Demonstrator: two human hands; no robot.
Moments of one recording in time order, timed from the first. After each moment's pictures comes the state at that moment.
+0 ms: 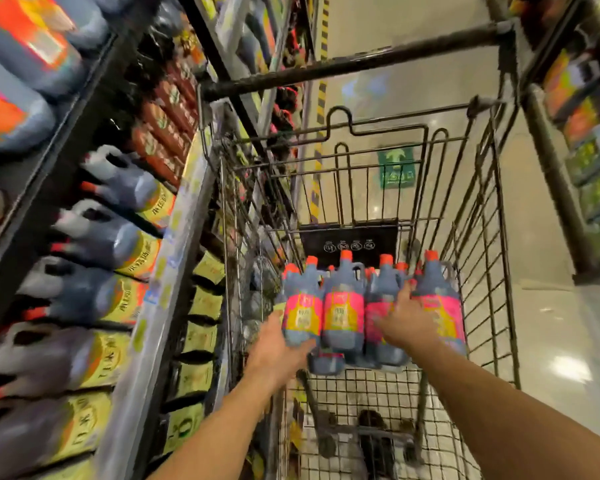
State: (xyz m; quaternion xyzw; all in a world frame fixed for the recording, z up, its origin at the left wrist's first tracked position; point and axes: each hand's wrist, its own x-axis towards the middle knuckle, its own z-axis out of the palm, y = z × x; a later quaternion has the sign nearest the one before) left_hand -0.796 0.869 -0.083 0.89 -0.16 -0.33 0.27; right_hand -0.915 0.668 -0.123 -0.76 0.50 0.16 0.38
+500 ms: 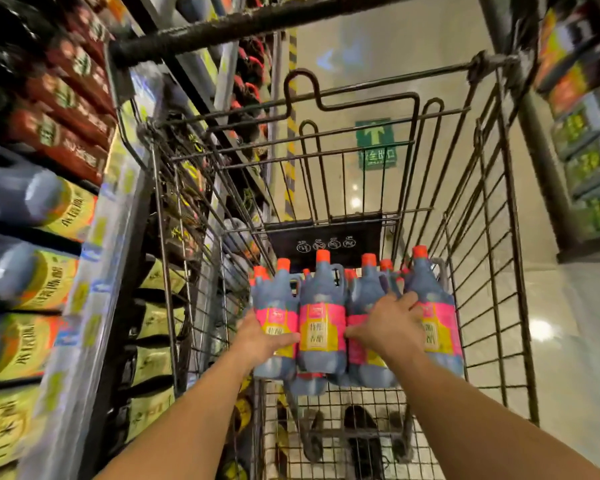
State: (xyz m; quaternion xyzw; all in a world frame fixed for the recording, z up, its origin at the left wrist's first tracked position) left_hand -0.742 0.822 -0.169 0.86 -0.05 -0.44 0.25; right_hand -0.889 0.653 -0.162 -0.74 0.55 0.24 0.29
